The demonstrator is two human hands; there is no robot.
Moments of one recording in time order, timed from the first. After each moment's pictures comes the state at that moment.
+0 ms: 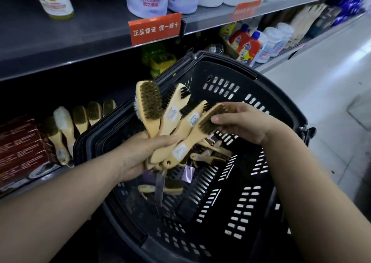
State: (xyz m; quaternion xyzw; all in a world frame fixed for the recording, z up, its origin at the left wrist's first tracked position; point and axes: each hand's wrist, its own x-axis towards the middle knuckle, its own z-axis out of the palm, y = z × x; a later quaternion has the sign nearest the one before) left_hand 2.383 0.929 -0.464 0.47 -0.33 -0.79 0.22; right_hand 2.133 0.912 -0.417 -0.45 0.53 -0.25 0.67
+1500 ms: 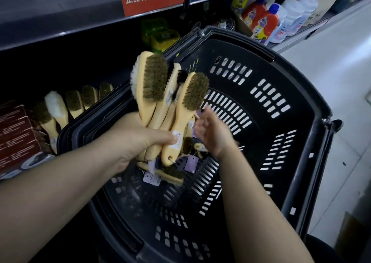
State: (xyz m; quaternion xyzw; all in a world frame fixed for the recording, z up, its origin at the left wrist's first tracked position) left_hand 2.384 0.919 -0.457 0.59 -0.43 -0.65 0.21; right_hand 2.180 0.912 -0.549 -0.18 0.55 -0.46 0.67
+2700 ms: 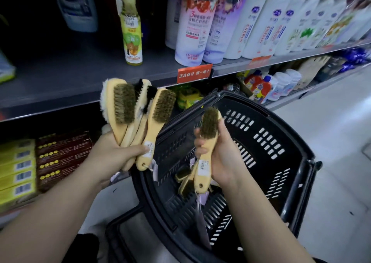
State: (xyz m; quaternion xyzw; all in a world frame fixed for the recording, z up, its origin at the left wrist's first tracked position) left_hand 2.498 0.968 -0.405 0.62 -0.41 -0.53 0.41; right_hand 2.277 0.965 -0.395 -0.13 0.36 -0.53 0.75
